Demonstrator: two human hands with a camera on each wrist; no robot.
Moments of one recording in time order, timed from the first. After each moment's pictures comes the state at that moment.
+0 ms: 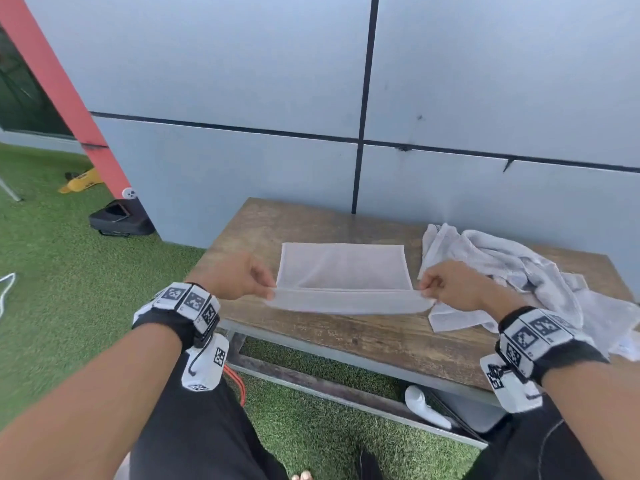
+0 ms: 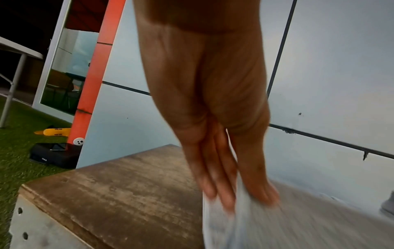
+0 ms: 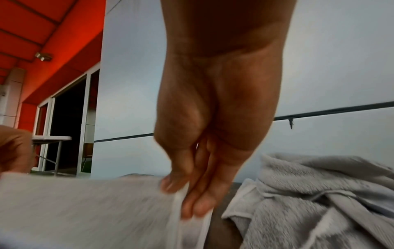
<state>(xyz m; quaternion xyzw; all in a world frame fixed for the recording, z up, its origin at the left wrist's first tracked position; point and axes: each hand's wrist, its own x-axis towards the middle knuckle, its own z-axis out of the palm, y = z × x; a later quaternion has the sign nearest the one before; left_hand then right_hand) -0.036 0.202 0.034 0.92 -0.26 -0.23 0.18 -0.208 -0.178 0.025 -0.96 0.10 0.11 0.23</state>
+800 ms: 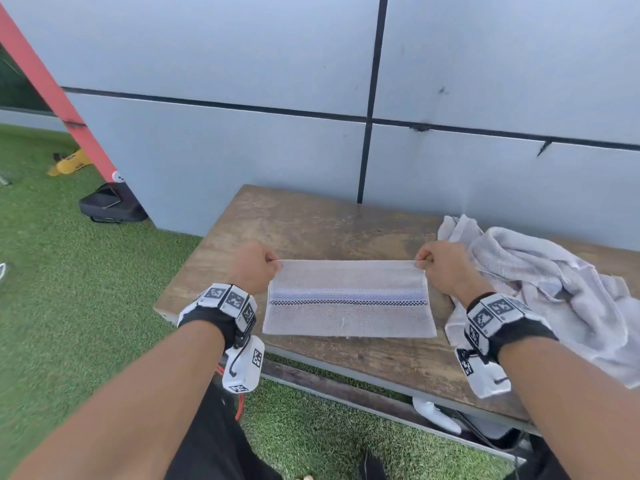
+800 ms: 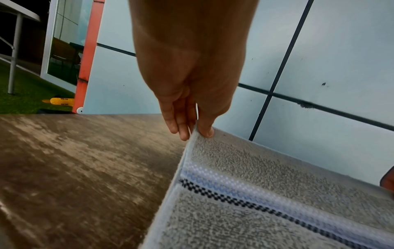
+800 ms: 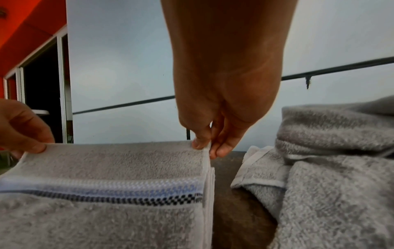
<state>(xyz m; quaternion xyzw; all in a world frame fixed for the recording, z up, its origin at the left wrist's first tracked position) 0.008 0.140 -0.027 0.96 -0.14 -0.08 0.23 -0.124 -0.190 -0.030 -0.96 0.20 -0.02 0.21</state>
